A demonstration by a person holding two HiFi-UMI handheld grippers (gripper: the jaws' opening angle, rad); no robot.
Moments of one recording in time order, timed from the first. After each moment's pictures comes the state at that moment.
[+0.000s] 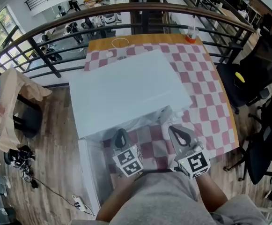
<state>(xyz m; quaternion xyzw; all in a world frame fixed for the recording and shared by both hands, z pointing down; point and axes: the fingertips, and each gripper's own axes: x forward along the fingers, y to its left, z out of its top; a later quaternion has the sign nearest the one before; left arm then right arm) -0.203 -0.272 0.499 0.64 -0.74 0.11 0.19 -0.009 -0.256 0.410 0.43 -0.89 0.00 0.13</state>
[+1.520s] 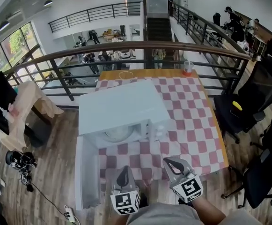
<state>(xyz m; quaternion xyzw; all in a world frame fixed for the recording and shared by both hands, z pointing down) -0.091 -0.100 0.409 0.71 -0.69 0.05 0.09 0.059 -0.134 0.377 0.37 -0.92 -0.01 0.09</state>
